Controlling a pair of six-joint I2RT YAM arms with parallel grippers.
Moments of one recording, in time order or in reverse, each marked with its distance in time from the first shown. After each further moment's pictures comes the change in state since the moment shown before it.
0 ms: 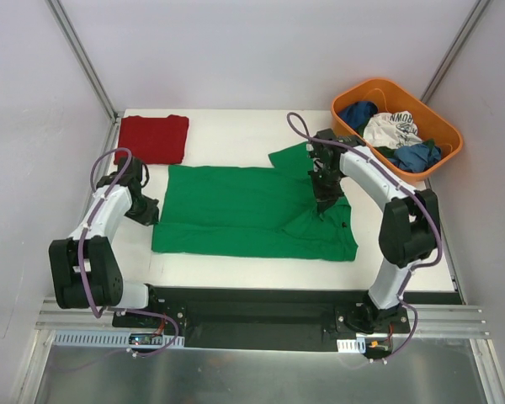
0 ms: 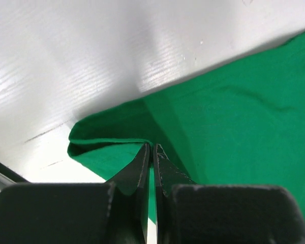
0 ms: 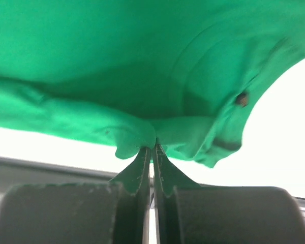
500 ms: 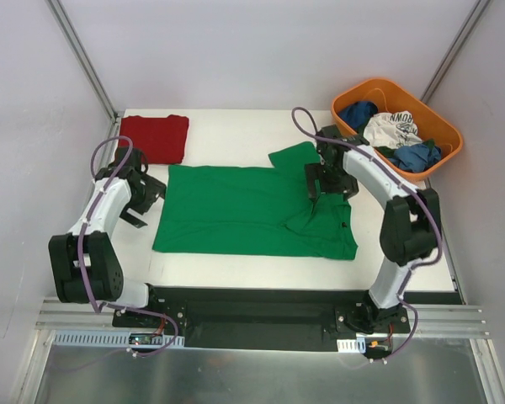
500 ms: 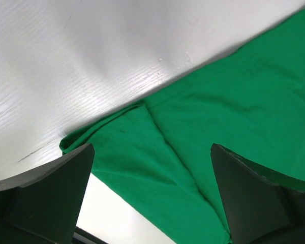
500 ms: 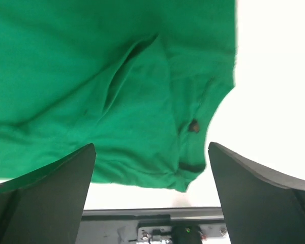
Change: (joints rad) left arm -0.006 0.074 0.099 0.034 -0.011 0.092; right arm -0.037 0.071 0.051 0.097 0.211 0.002
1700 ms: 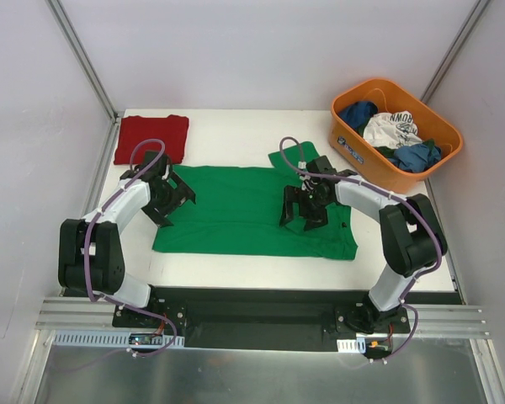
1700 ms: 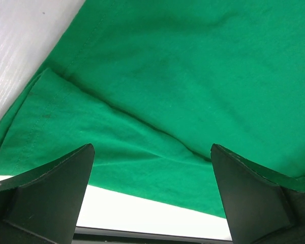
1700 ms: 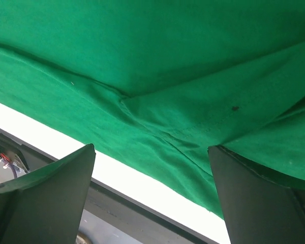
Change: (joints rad) left arm -0.180 0.051 -0.068 0.158 0.187 0.108; right arm 0.082 -0.125 -0.452 0.453 -0.523 0.196
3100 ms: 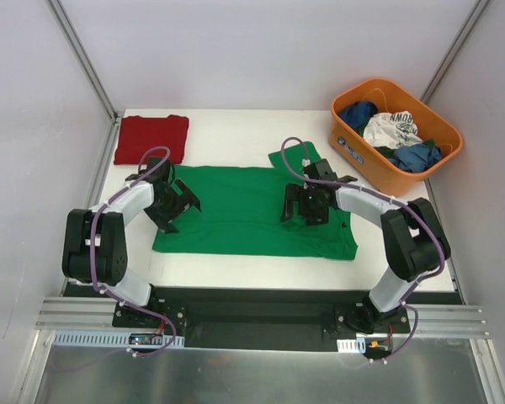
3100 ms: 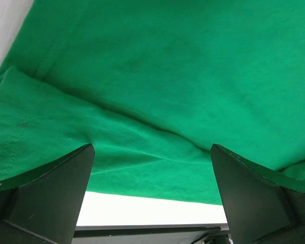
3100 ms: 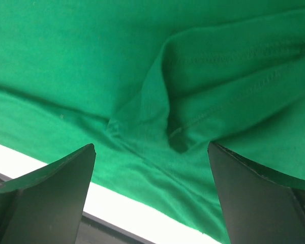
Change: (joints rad) left arm 0.000 0.065 -0.037 0.056 0.099 0.026; right arm 0.018 -0.056 -0.076 0.143 0.143 0.069
